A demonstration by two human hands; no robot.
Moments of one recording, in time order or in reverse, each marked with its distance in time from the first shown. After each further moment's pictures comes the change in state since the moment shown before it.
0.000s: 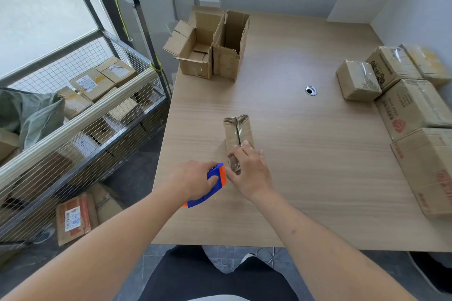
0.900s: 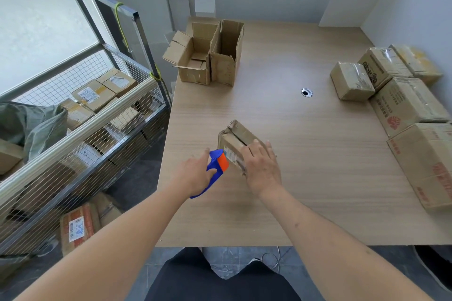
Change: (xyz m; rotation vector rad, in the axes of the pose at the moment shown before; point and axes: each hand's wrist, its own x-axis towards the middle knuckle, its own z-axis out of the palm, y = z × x) left_hand 0.013 -0.008 0.005 -0.087 0.137 -0.038; right_hand -0.001 0.011 -0.010 -0.487 0.028 -0.046
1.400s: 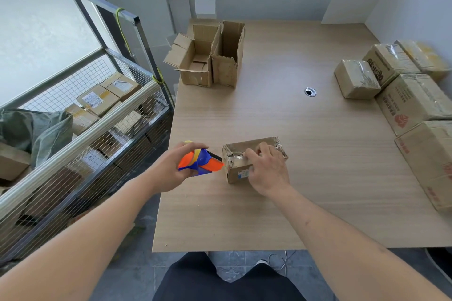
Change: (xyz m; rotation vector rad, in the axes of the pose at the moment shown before) left_hand -0.014 -0.056 -0.056 -0.399 0.053 0.344; right_hand 0.006 0.008 -0.015 0.135 -0.054 0.065
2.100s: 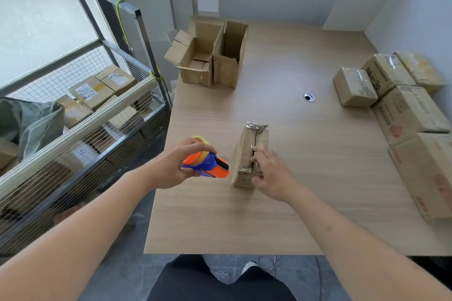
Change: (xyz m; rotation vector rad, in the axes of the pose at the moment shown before) left_hand 0.010 0.023 -0.014 -0.006 -0.097 0.109; right_hand 0.007 0.032 -0.013 0.217 -0.257 -0.132
